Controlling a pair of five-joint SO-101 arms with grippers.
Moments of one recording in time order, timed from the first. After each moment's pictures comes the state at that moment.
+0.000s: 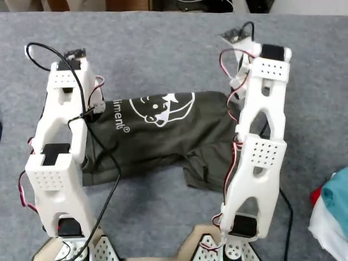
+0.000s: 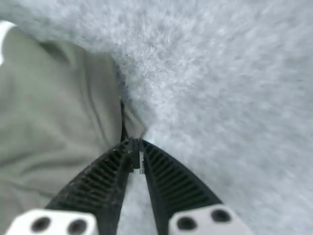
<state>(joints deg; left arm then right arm) -5.2 26.7 -19.5 87.2 4.8 7.1 52.7 -65.7 100.0 29.8</state>
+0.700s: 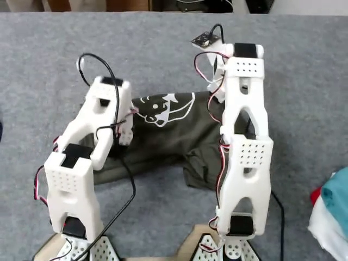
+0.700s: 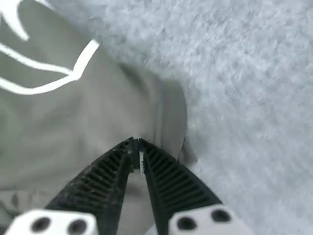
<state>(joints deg) 7.5 26.7 2.8 87.8 4.7 -1.1 52.3 -52.7 93.6 30.0</state>
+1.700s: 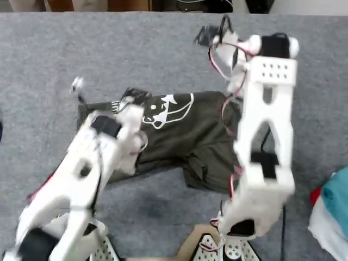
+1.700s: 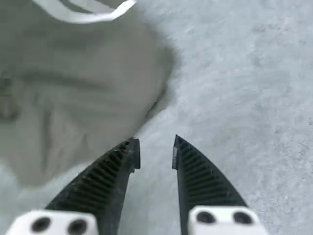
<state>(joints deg) 20.0 -29.7 36.3 84.5 -2.7 1.5 15.3 -31.3 101.4 56.4</state>
